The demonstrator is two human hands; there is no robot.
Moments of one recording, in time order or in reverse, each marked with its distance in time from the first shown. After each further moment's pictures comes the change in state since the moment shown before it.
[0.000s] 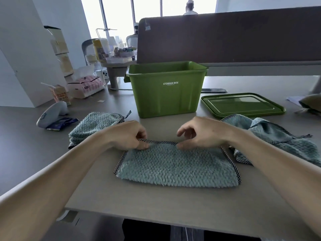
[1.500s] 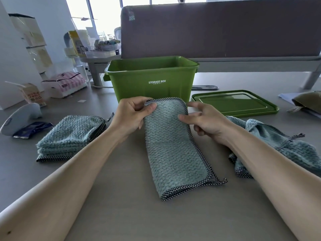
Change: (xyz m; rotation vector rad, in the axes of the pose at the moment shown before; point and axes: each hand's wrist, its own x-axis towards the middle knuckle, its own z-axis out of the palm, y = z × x) left_hand 0.081 0.024 0.015 -1.077 0.597 0.158; right_hand 0.027 0.053 -0.004 1.011 0.380 0.286
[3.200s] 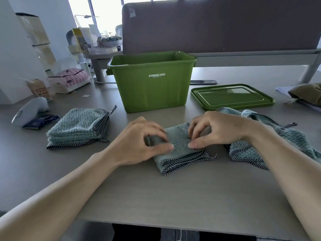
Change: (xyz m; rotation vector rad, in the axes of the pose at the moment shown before) left_hand -0.087 0.016 0.002 0.787 -0.340 0.332; right_hand -0.058 -0.010 -0.025 -0.845 -0.515 -0.333
